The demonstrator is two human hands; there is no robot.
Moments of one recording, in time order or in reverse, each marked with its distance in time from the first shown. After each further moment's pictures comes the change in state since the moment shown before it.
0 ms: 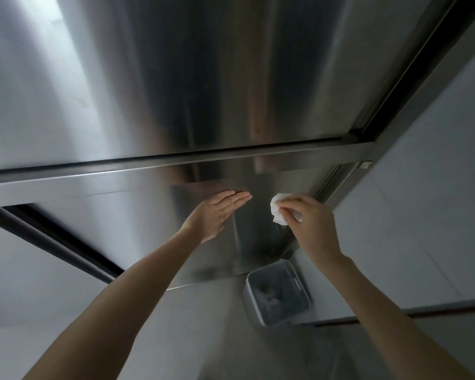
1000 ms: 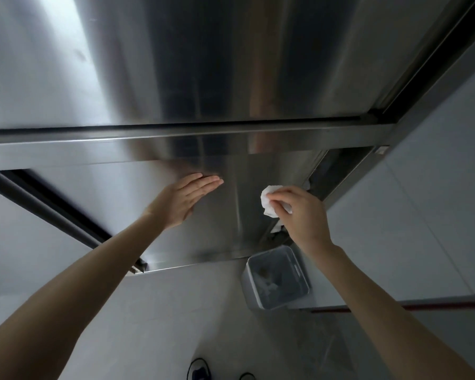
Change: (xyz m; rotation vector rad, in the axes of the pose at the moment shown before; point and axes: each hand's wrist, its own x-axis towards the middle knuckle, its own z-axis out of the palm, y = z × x) left_hand -0.071 -0.028 0.004 0.045 0.034 -0.029; right_hand -0.009 -0.005 0.025 0.004 -0.076 -0.031
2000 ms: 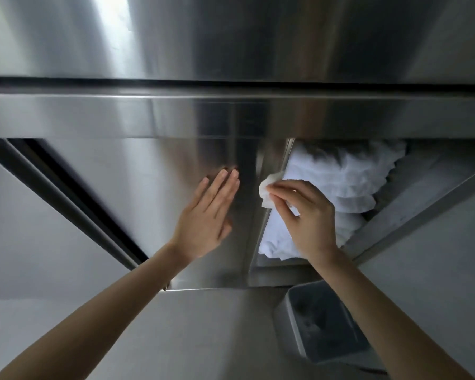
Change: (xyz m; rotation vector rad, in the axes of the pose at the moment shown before) left_hand -0.028 0.041 0.070 -0.121 0.305 -0.481; right_hand 0.031 -0.005 0.133 0.125 0.357 -0.423
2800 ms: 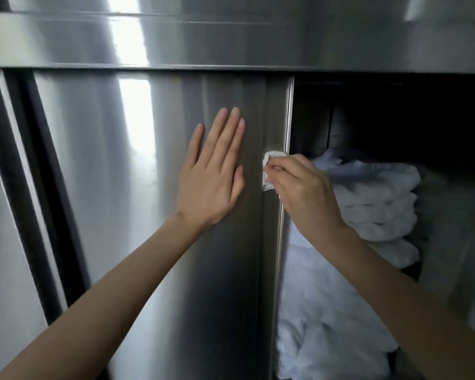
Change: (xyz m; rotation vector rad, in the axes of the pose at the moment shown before) left_hand 0.053 -0.007 0.035 0.181 0.587 -0.094; right_hand -0.013 0.050 0.065 -0.284 0.224 -0.460
